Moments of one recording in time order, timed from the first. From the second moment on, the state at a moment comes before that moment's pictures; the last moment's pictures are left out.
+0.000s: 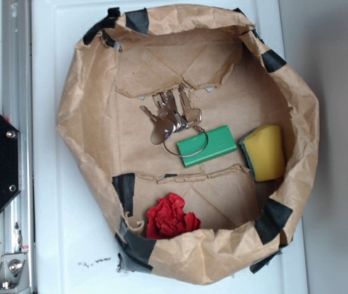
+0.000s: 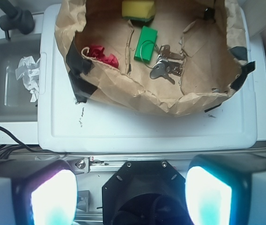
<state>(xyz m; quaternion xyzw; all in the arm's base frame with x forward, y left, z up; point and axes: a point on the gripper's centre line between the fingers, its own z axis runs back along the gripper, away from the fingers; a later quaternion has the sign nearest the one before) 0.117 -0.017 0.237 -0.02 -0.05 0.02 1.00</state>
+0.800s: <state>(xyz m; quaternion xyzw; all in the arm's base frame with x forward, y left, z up) 0.175 -0.014 0.185 0.01 -0.03 0.00 1.00</state>
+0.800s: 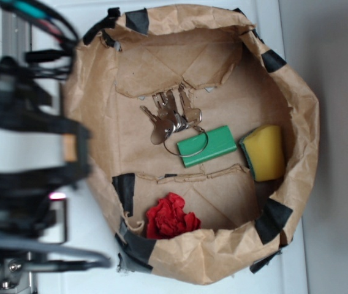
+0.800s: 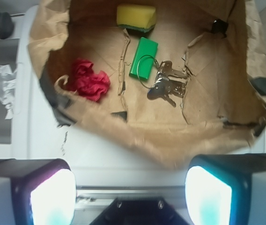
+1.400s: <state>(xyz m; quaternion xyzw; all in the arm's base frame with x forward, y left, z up) 0.230 0.010 0.140 0.03 -0.01 0.00 1.00</state>
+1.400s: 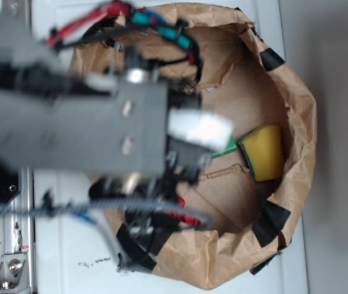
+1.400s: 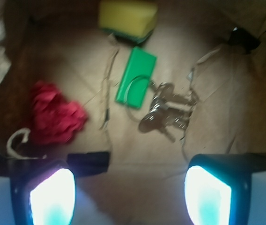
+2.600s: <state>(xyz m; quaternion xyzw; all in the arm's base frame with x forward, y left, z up) 0.263 0.006 0.096 0.01 -0.02 -0.01 1.00</state>
